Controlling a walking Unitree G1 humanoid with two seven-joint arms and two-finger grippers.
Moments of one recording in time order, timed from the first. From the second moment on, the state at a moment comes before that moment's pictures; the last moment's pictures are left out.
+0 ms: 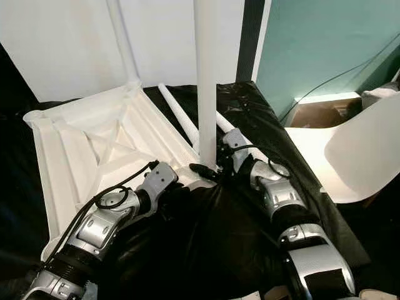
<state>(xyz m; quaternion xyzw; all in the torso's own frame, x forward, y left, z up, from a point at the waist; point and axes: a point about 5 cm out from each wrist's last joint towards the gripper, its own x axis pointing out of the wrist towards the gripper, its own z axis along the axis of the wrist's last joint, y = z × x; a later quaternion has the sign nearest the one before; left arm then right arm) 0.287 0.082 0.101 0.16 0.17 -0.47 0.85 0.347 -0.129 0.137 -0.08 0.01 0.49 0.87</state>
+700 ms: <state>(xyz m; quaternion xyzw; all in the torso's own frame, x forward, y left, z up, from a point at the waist) 0.286 0.089 0.097 0.16 0.17 -0.46 0.85 0.326 -0.095 0.112 0.00 -0.09 0.24 0.97</state>
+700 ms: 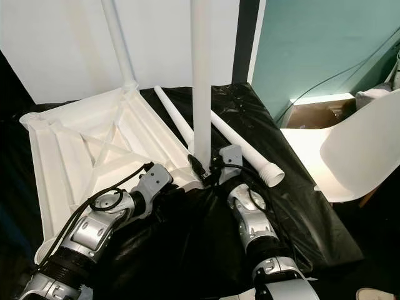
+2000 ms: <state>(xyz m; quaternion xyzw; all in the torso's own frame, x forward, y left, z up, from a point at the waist) 0.283 0.086 0.100 0.16 0.17 -0.47 0.85 0.324 -0.123 0.110 -0.07 -0.05 0.38 0.92</state>
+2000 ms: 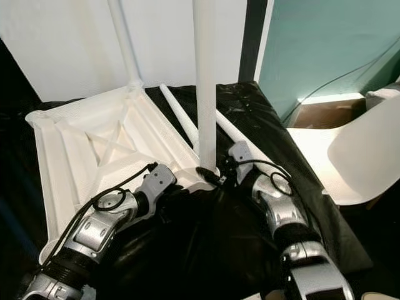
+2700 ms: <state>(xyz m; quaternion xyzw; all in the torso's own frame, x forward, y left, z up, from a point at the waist) 0.287 0.086 0.100 0.16 0.17 -0.46 0.85 0.314 -0.094 0.104 -0.02 -0.07 0.23 0.97</state>
